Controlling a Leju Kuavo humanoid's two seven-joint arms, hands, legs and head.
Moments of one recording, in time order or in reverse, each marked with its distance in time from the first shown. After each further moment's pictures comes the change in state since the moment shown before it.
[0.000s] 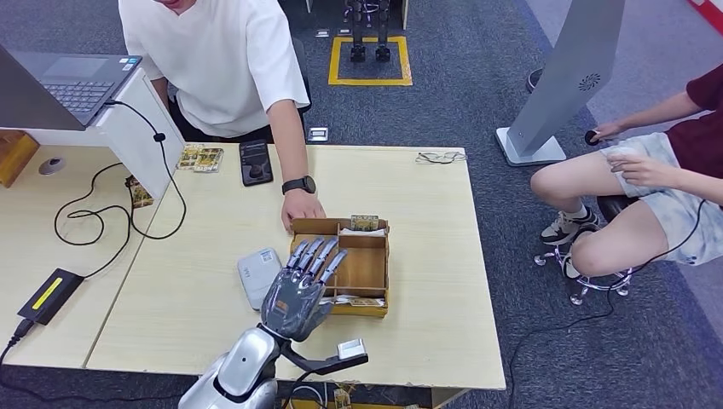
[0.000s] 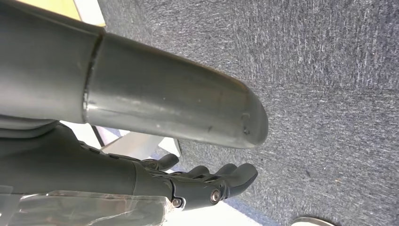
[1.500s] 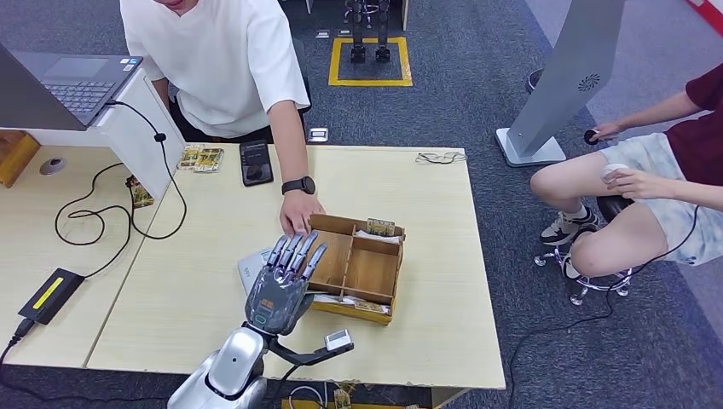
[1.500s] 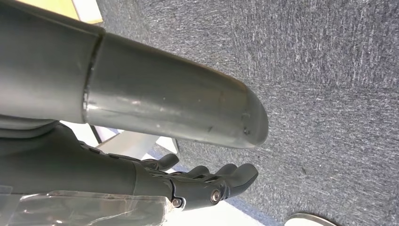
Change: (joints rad) left arm -0.007 0.023 0.055 0.053 -0.172 0.030 0.119; right arm -0.001 -0.001 0.018 0.000 0.000 -0.006 0.002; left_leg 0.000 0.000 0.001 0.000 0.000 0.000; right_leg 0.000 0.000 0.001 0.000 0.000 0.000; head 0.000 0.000
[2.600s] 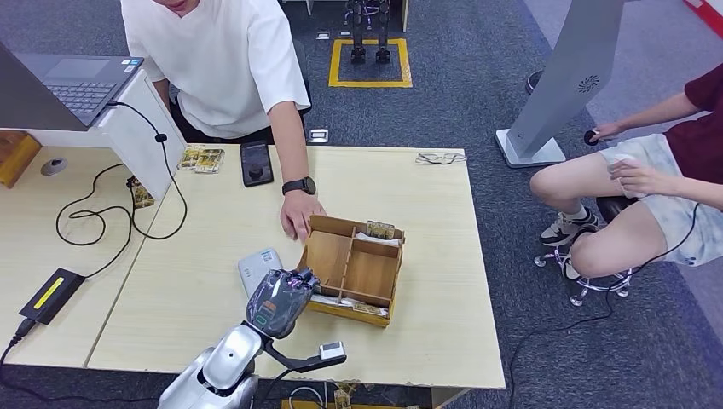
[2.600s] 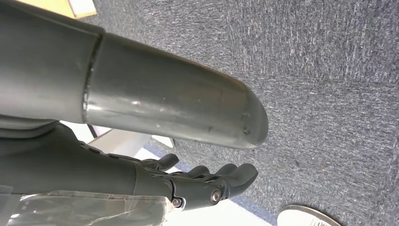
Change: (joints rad) left arm -0.021 0.048 -0.014 0.045 0.014 -0.102 -0.148; right arm -0.002 -0.008 0.027 0.000 0.000 -0.007 -0.001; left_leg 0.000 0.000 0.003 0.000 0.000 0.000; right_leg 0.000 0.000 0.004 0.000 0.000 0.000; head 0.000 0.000
